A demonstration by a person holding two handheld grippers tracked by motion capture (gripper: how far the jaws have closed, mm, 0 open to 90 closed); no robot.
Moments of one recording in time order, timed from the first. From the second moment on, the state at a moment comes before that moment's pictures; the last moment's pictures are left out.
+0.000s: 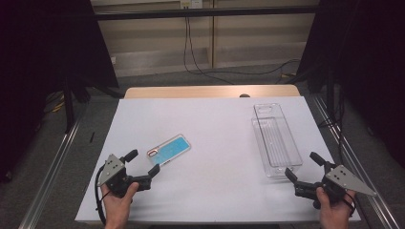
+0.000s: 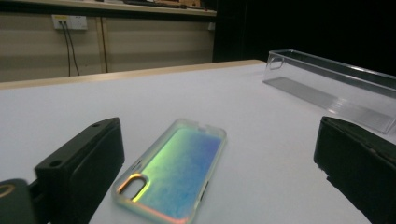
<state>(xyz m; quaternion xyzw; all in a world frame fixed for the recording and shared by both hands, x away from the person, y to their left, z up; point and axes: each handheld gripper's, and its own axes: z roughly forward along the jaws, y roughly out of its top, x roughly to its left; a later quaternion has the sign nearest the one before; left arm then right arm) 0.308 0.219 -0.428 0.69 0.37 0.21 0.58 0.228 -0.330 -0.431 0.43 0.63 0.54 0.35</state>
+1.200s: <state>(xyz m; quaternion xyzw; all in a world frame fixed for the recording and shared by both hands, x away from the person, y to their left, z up) 0.346 0.186 -0.423 0.71 0.33 0.23 0.58 0.228 -0.331 -0.432 0.43 0.63 0.54 0.34</state>
